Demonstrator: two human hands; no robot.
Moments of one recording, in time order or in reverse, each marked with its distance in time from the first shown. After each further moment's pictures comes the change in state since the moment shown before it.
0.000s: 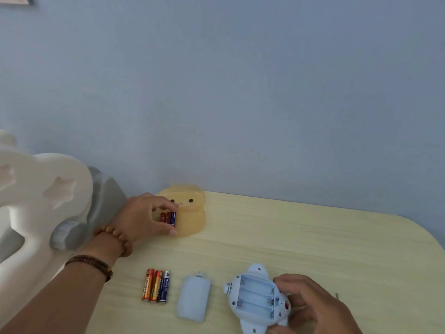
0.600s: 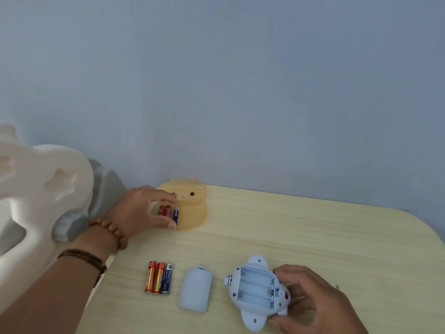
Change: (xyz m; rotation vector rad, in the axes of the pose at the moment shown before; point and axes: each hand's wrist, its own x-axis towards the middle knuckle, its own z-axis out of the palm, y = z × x) left_hand -0.008 0.005 -0.015 0.190 -0.008 0.182; right_hand 0.004 -0.002 -0.004 -0.032 -0.042 -0.056
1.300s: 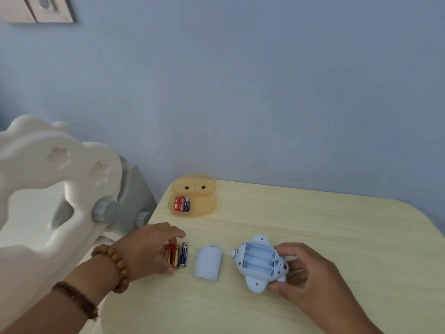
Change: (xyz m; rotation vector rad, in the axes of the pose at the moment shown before) left_hand -0.094 0.046 0.013 0.166 -0.294 -0.032; right_hand -0.008 -0.007 0.008 0.019 0.078 0.074
